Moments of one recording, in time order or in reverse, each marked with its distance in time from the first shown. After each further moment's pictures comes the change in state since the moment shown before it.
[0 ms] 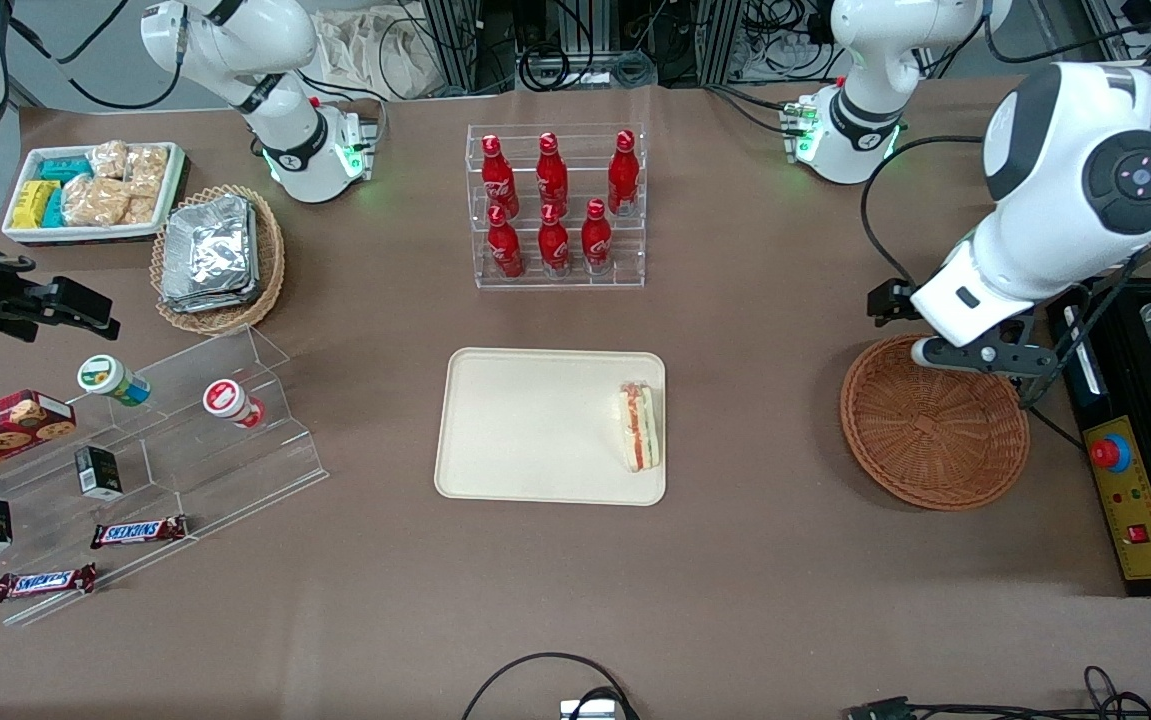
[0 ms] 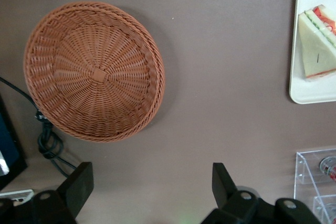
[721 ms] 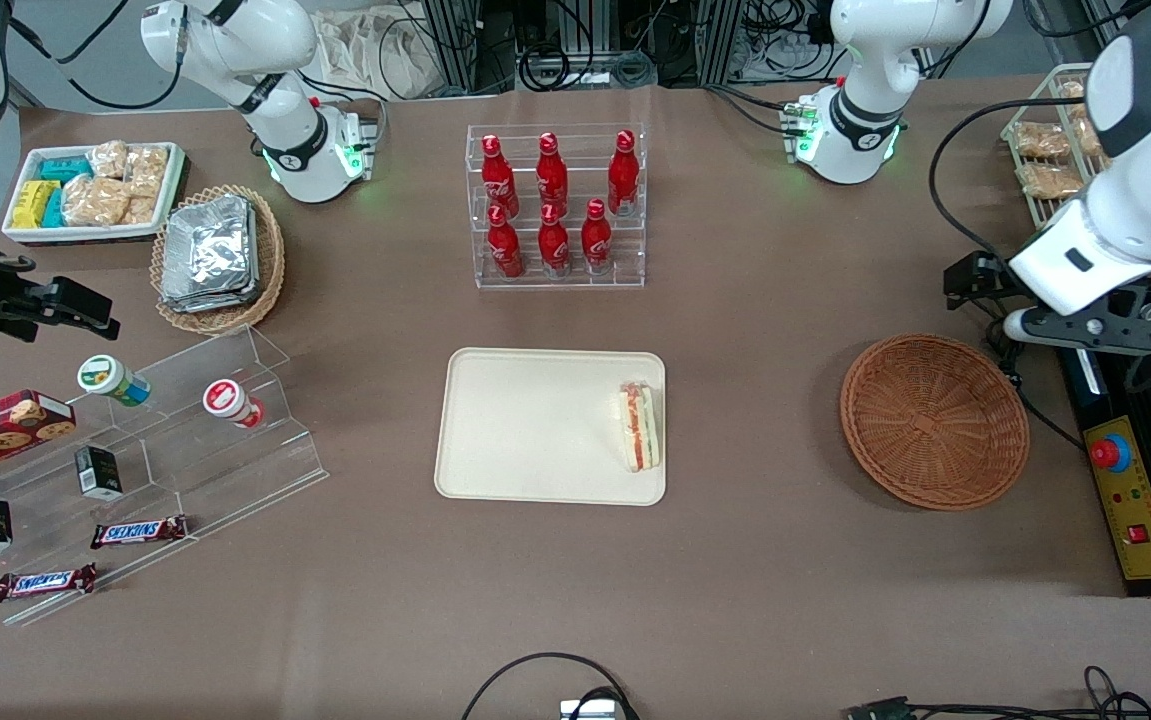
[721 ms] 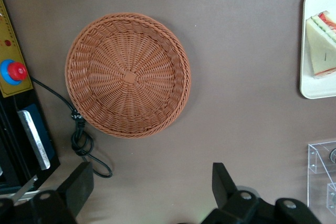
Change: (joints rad) arm 0.003 -0.019 0.109 0.106 0.001 -0.084 0.124
